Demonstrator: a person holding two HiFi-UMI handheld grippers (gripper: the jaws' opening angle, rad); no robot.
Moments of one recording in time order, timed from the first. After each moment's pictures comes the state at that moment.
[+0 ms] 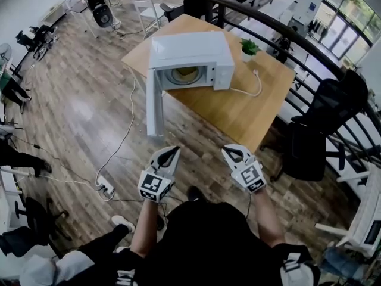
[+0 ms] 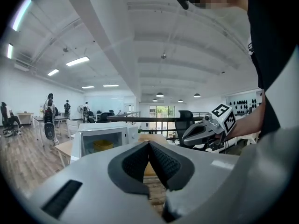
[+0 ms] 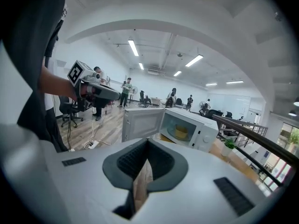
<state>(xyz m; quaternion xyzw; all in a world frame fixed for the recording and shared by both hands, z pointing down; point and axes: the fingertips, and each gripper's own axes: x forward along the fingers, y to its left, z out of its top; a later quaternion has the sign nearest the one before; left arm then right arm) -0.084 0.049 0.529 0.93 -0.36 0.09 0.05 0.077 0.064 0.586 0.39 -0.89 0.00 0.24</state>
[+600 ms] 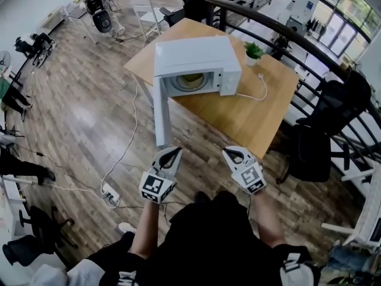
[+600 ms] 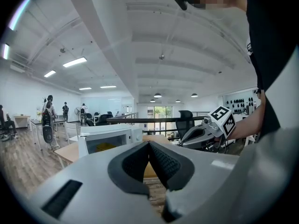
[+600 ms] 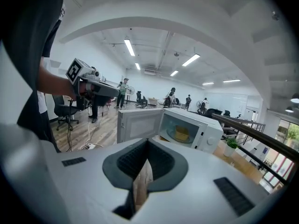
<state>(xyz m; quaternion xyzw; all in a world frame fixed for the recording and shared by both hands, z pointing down) -0.115 0.009 0.527 0.94 -0.34 0.08 0.03 0.039 0.025 0.591 0.41 -0.88 -0.01 0.23</state>
